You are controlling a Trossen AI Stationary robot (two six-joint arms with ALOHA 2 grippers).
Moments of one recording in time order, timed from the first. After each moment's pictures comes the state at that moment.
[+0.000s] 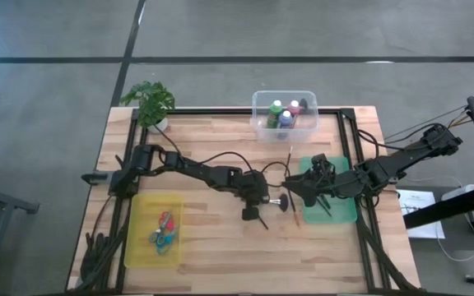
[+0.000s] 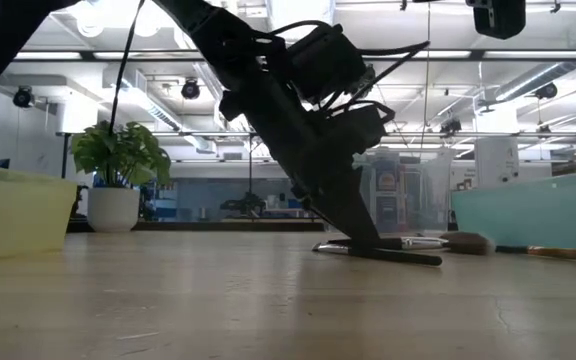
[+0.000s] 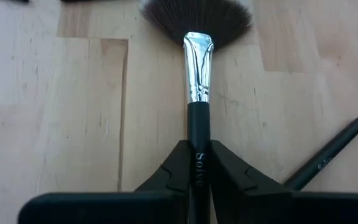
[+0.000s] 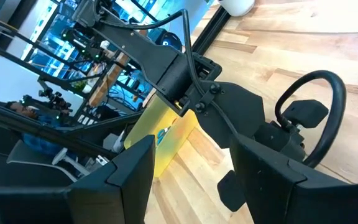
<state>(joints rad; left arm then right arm) -0.03 2.19 1.39 -0.16 0.10 -0.06 0.45 1.01 0.87 -0.25 0.60 1.15</state>
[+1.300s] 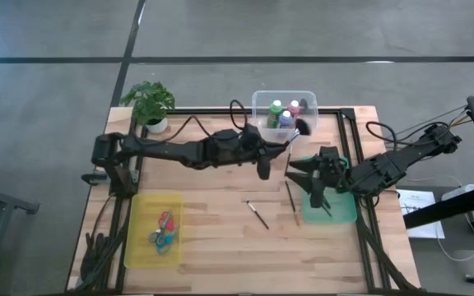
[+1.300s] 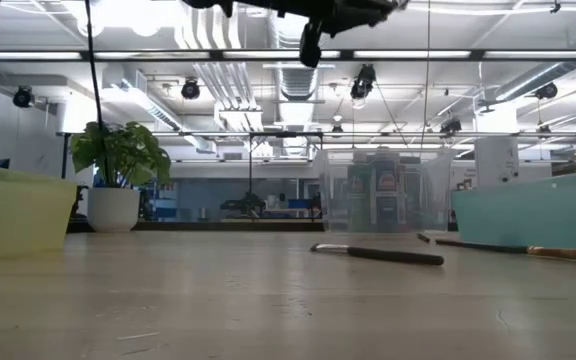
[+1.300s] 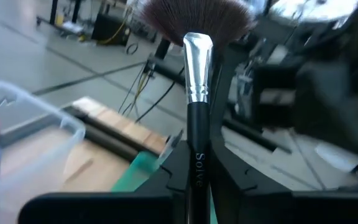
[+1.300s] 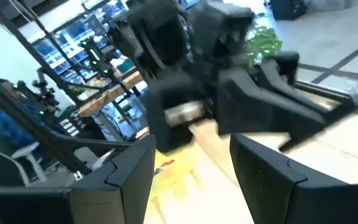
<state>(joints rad) 0.04 1.80 1.38 0.35 -0.14 -0.42 0.48 1.02 1.01 -0.23 0.74 0.69</state>
